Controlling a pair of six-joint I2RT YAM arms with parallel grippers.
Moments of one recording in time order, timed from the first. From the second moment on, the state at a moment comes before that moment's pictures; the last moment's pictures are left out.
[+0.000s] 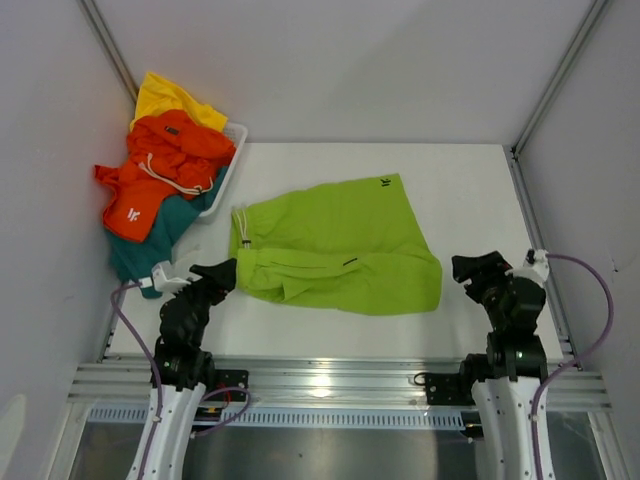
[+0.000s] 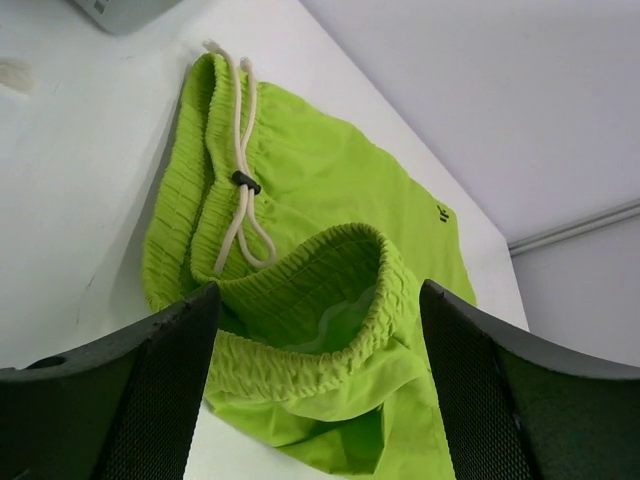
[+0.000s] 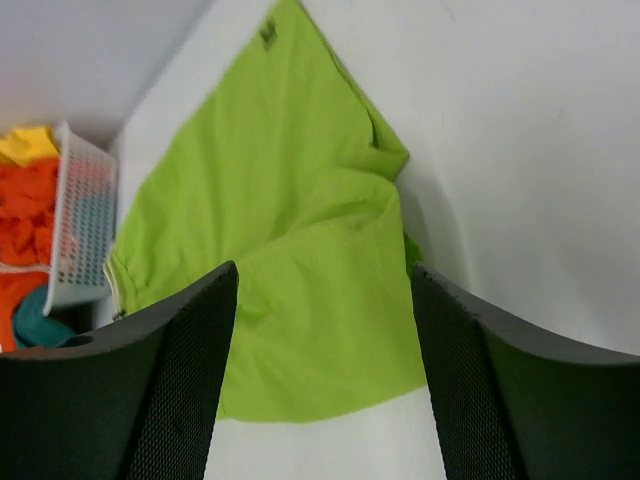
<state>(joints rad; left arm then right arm) -0.09 0.01 0.07 -0.16 -0.07 -0.85 -0.06 0.23 0.42 -0.43 -0.07 0.75</state>
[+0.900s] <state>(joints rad) -0.11 0.97 0.99 -0.72 -0.04 -0.71 0.60 1.81 1.34 -0.32 -0.05 0.34</state>
